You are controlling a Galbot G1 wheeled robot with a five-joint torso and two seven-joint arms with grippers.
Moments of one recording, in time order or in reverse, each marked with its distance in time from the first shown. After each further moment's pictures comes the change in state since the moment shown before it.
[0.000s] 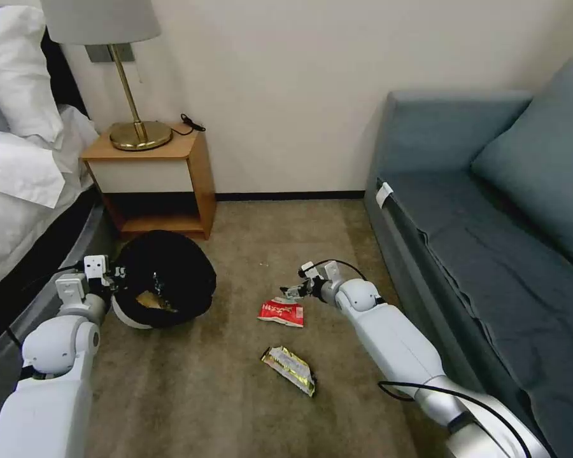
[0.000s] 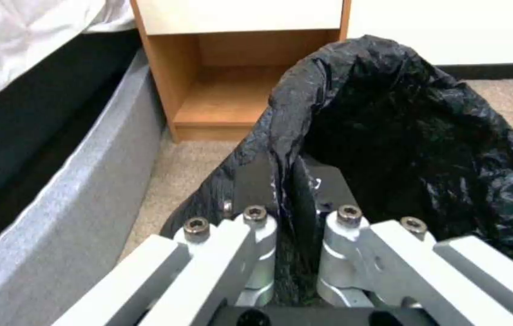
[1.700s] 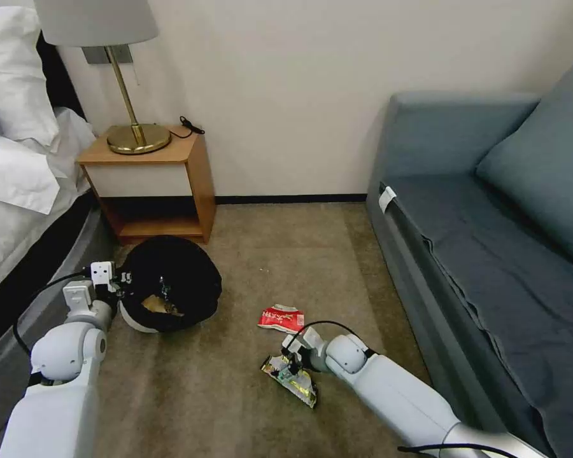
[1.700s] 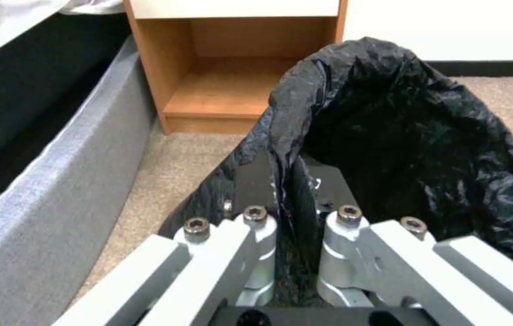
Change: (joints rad) left arm 0.020 -0.037 -0.005 0.020 0.012 -0.034 0.010; right arm -0.168 -0.106 -0.304 0.114 -0.076 -0.053 -0.069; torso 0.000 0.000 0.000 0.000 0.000
